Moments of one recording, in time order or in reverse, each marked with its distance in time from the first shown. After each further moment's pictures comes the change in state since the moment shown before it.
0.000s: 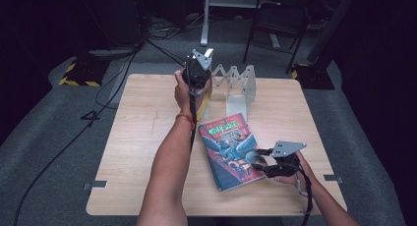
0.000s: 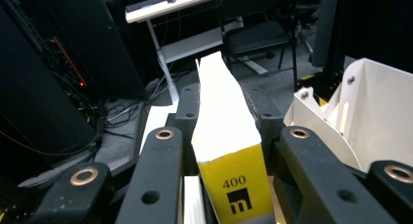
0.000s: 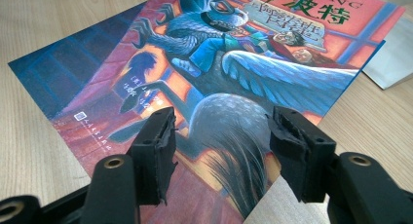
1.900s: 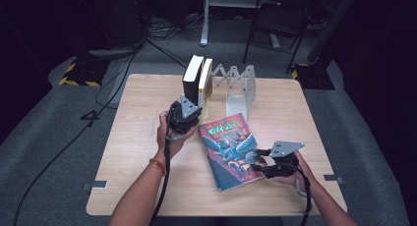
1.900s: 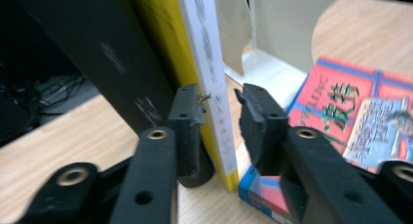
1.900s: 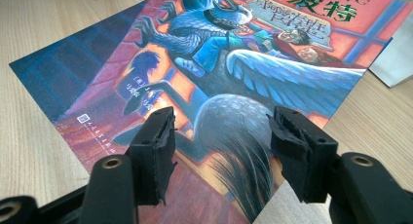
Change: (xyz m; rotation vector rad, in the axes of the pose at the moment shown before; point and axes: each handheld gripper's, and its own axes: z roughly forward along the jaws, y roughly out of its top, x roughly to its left) left arm -0.007 -0.105 -0.076 0.130 -0.261 0.083; right arm 0.002 0.002 0.002 0.016 0.003 0.008
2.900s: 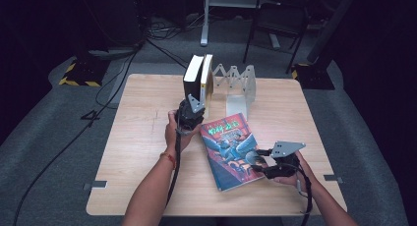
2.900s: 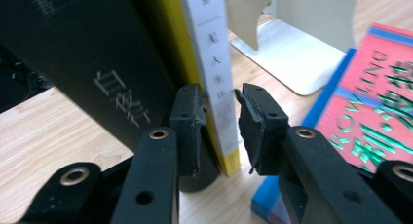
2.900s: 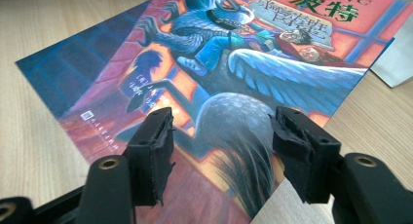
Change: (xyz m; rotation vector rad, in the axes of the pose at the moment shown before) left arm -0.001 -0.009 0.037 0.067 0.015 -0.013; right arm -0.001 -0.001 -0.003 -0.003 0.014 -0.007
